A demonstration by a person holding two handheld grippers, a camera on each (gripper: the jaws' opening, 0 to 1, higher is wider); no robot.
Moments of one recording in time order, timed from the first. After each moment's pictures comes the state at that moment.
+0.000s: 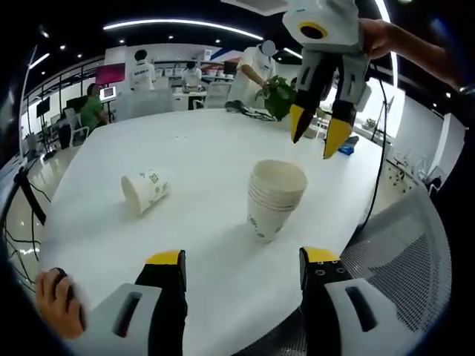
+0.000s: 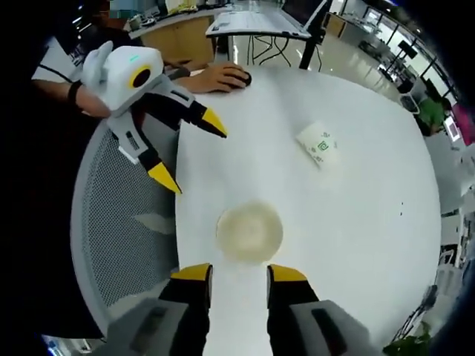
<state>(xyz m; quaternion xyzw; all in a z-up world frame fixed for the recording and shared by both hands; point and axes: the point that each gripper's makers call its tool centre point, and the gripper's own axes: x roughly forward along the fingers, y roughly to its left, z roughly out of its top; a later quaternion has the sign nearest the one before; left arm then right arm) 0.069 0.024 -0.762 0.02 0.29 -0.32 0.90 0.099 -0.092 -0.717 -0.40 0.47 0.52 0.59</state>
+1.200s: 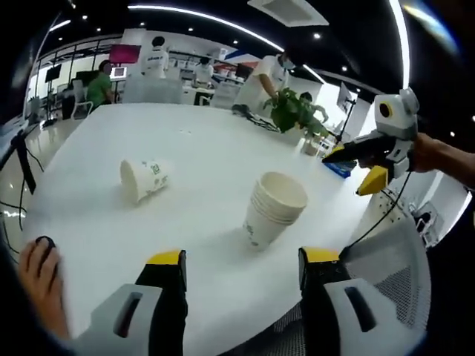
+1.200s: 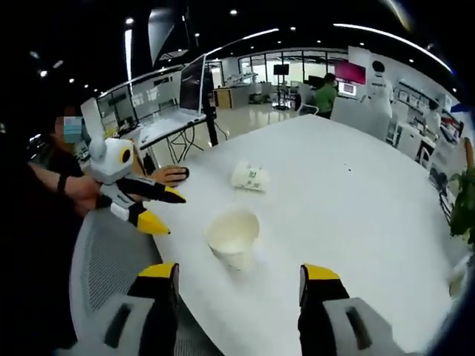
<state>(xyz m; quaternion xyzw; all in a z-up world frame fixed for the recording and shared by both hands) 0.078 0.031 -0.760 -0.08 0.30 -0.31 0.90 0.074 -0.134 -0.709 -0.09 0.34 0.41 0.84</state>
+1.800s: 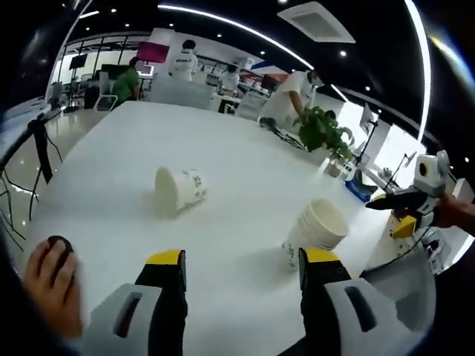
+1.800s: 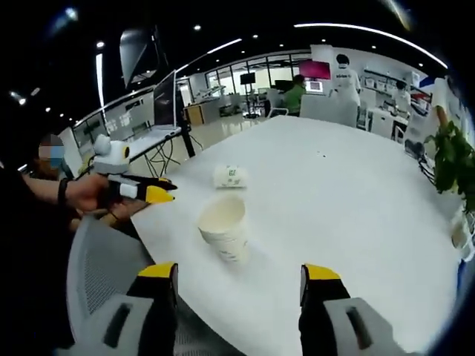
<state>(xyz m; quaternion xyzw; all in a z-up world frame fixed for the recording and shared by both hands) 0.126 0.076 -0.761 -0.12 0.29 -0.25 0.92 0.055 -0.153 -0.725 -0.04 0.34 0.34 0.87</state>
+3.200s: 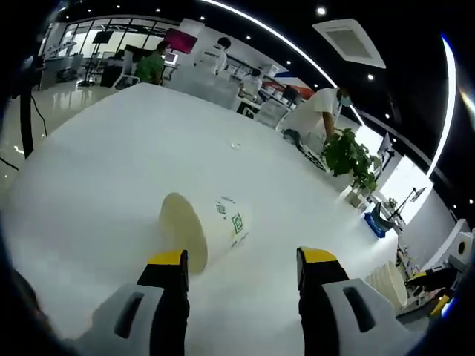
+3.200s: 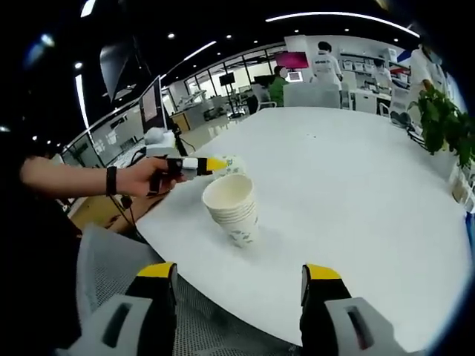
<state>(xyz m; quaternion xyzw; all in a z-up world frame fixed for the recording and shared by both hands) 0.242 0.065 -0.796 -0.19 0.30 -0.22 0.91 0.027 -0.146 -0.742 0.02 0.36 0.31 0.88</state>
